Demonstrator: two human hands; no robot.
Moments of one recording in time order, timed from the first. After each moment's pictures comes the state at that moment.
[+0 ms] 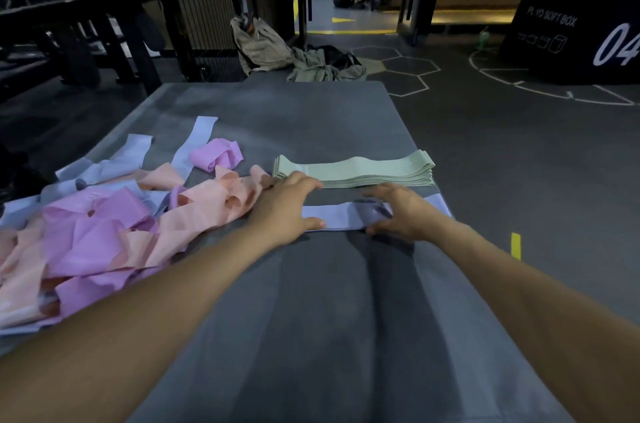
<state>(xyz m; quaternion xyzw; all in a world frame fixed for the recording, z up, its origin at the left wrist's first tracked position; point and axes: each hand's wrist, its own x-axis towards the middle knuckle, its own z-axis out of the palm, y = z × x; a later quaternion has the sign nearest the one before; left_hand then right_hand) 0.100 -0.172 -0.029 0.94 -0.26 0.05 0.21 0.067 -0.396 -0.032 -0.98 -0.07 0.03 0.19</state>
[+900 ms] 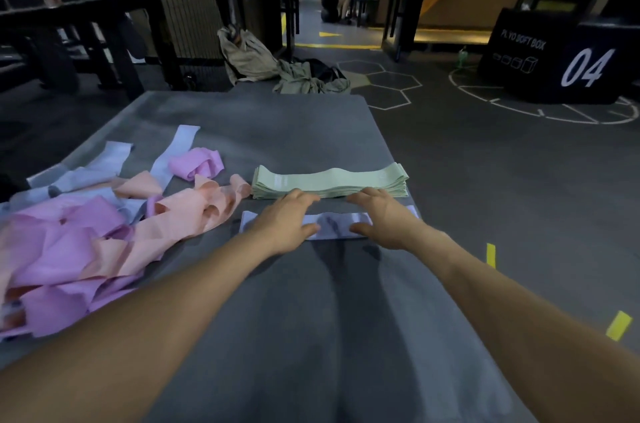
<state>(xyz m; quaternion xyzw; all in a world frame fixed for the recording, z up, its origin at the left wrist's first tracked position) 0.096 -0.205 -0.029 0.95 -0.26 -0.03 0.18 0.055 -0.394 -0.016 -0.99 -0.08 0.01 0.13</state>
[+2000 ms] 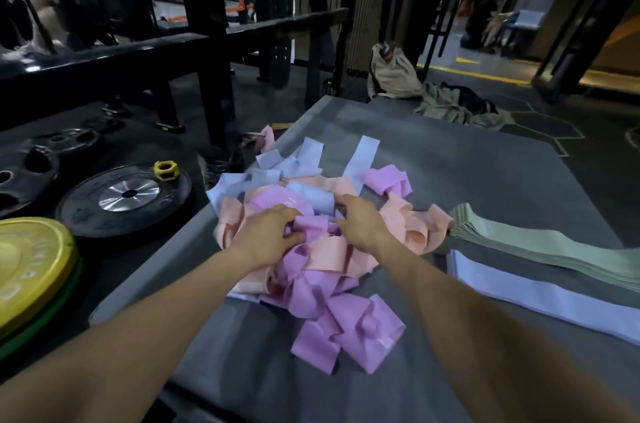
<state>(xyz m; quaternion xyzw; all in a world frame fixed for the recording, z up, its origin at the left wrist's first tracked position) 0.095 0.121 -0.042 0.97 -0.05 0.03 0.25 0.150 -0.050 -0.028 -0.94 -0.15 0.04 0.31</state>
